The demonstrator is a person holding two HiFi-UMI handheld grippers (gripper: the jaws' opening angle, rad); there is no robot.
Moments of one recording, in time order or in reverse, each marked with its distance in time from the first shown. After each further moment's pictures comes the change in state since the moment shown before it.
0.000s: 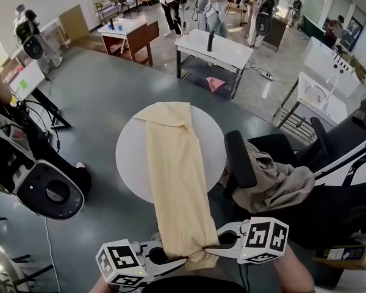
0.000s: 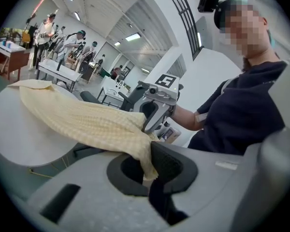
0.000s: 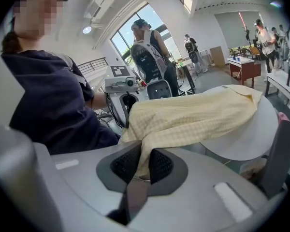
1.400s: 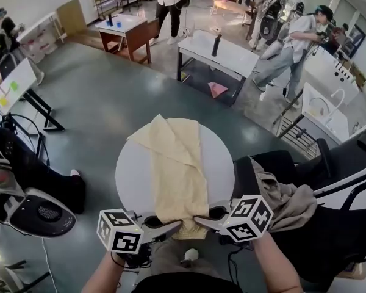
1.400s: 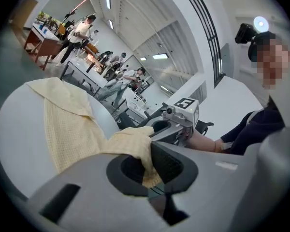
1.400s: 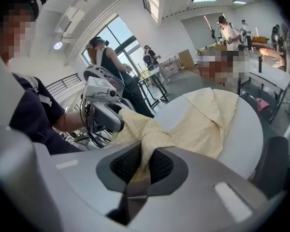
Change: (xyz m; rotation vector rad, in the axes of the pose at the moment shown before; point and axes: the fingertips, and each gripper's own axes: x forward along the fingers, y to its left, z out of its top) left arm -0.054 0.199 0.114 -0.252 -0.207 0.094; right arm 0.007 -0.204 0.100 0.246 -0.125 -0.205
